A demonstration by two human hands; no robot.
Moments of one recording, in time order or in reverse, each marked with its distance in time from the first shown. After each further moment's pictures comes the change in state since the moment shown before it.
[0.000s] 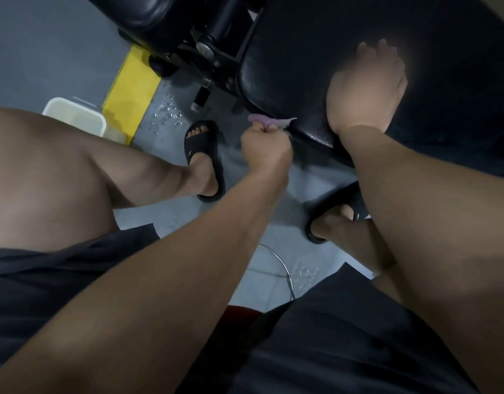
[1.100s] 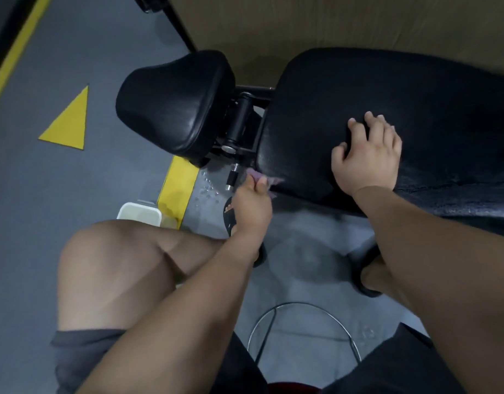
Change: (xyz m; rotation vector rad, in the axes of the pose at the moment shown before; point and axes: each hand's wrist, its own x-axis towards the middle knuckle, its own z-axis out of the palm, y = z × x) left_hand 0.057 0.038 -0.049 0.573 -0.163 0.454; right_hand -0.003 0.000 -0.013 0.100 -0.016 -0.014
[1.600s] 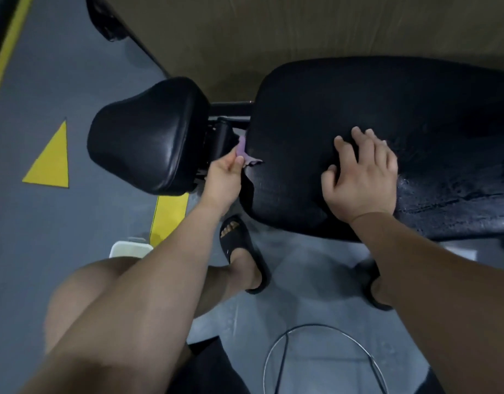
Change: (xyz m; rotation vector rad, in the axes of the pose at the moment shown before) left_hand 0.131 0.035 -0.007 -0.107 -0.389 0.168; right_hand 0.006 0.002 0.006 -0.026 0.020 -0.002
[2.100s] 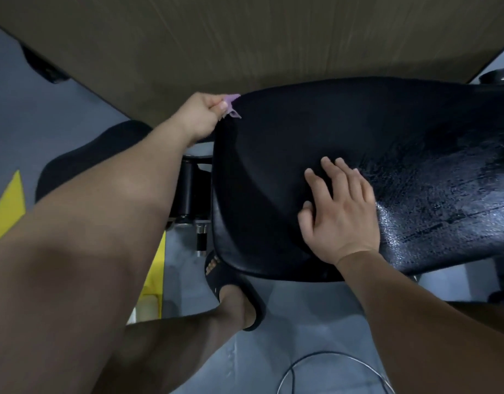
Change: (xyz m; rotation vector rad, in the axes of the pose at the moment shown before) left_hand 0.198 0.101 0.007 0.397 -0.351 0.104; right_hand 0.007 -0.001 0.000 -0.007 -0.053 0.025
